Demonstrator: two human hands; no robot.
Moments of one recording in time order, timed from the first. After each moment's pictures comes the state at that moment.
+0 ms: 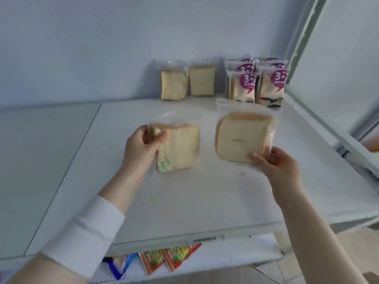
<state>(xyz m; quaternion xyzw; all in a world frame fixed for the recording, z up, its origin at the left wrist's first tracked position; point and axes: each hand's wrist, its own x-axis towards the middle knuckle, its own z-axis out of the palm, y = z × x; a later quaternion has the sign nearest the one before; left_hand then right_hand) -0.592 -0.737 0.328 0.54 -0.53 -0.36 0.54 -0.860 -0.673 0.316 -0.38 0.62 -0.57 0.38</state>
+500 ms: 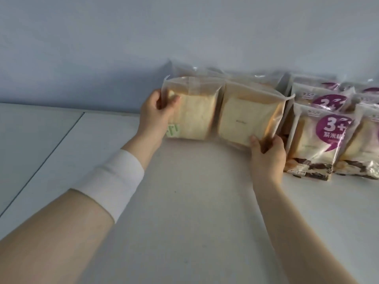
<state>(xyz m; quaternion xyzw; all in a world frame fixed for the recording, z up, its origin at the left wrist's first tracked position) -0.590 -1.012 0.302 0.55 -0.47 -0.31 0.62 -0.802 -0.964 0.278 -0.42 0.69 -0.54 0.25</state>
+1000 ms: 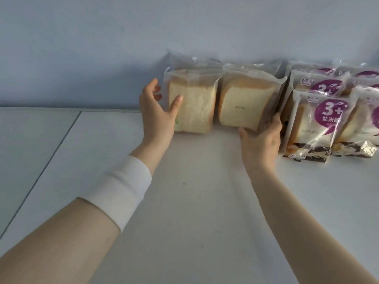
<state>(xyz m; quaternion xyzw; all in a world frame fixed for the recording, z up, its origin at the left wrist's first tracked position) -0.594 -0.991 0.308 0.61 -0.51 -0.21 0.57 -0.775 -0.953 0.291 -0.47 0.73 -0.45 0.18</state>
